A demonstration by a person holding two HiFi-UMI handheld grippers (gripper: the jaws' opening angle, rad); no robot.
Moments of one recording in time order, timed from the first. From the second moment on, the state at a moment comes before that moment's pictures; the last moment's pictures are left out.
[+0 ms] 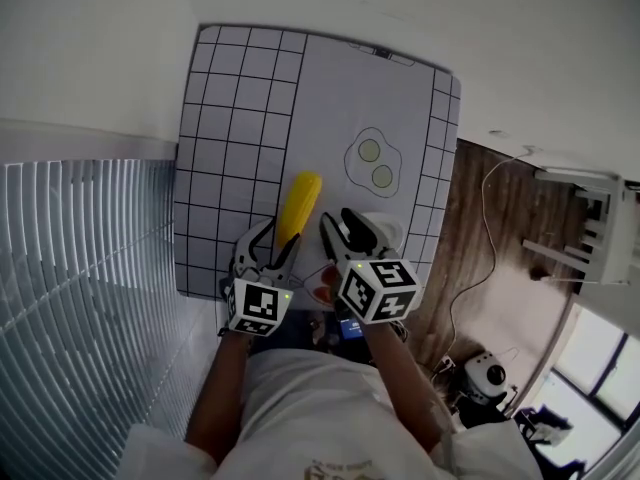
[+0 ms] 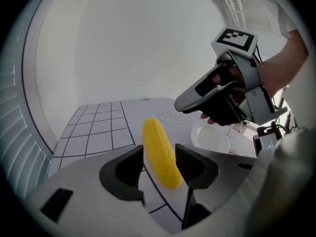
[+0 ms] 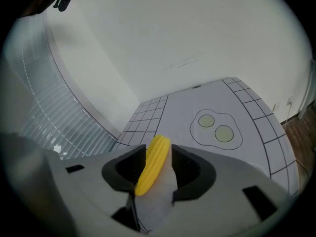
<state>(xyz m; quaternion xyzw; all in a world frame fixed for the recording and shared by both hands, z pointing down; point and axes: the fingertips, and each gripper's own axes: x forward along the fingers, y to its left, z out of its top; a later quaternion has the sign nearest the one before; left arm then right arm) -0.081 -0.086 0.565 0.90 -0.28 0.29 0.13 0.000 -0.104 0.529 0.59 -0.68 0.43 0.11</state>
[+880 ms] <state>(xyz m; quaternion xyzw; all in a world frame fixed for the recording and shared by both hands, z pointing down) -0.068 -0.081 0.591 0.91 -0.22 0.31 0.15 -0.031 -0.129 0.579 0.56 -0.64 0.51 0.13</state>
